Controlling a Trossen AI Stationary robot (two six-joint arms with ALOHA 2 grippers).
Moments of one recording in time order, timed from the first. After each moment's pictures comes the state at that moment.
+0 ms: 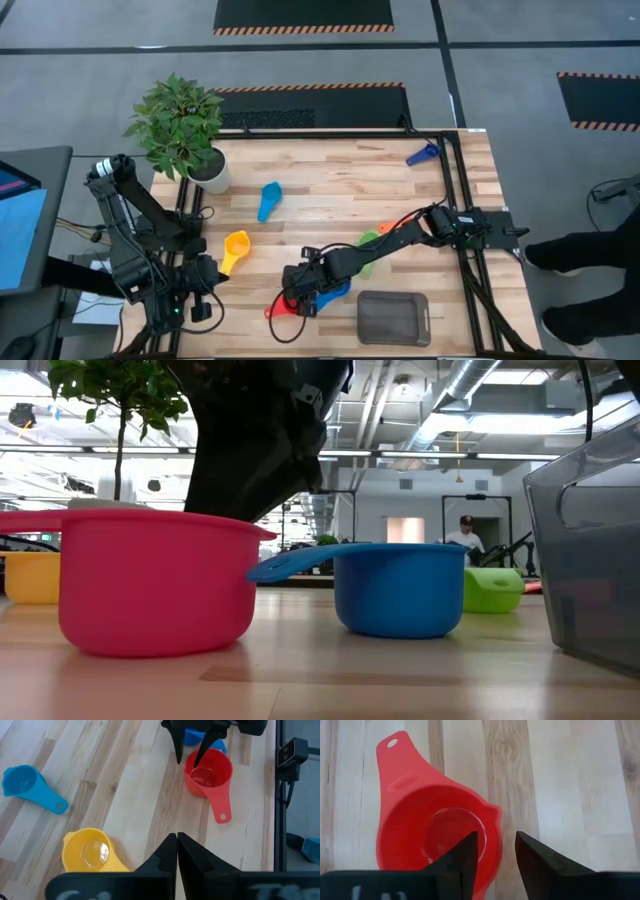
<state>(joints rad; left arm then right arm) -1.08 1.31 1.19 -1.21 -0.64 -1.25 0.36 2.33 1.97 -0.69 0.13 0.42</state>
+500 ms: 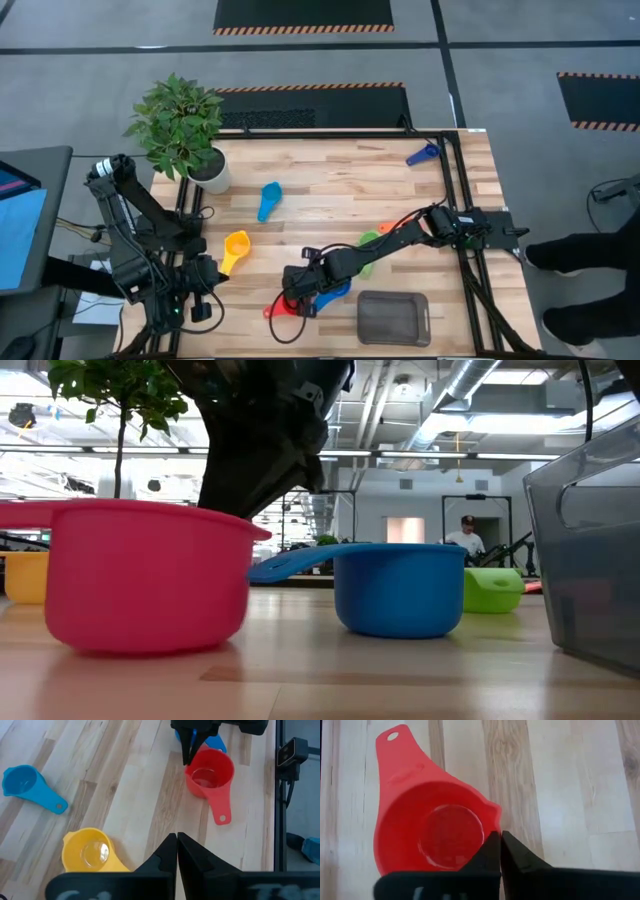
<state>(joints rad) -1.08 1.31 1.19 -1.21 -0.64 -1.25 0.36 2.33 1.97 -0.69 0.13 0.44</state>
